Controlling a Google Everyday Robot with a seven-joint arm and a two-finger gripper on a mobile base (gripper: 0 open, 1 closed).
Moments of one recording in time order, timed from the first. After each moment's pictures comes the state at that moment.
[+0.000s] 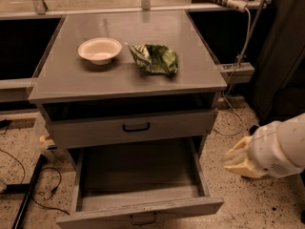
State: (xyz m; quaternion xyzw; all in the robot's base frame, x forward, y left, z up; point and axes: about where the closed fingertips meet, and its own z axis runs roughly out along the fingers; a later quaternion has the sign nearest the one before) arm 0.383 -0.189 0.791 -0.56 0.79 0.09 0.23
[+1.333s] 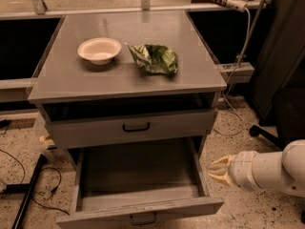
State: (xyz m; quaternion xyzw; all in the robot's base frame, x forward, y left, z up) arm 0.429 -0.189 0.662 -0.53 0.78 0.10 0.33
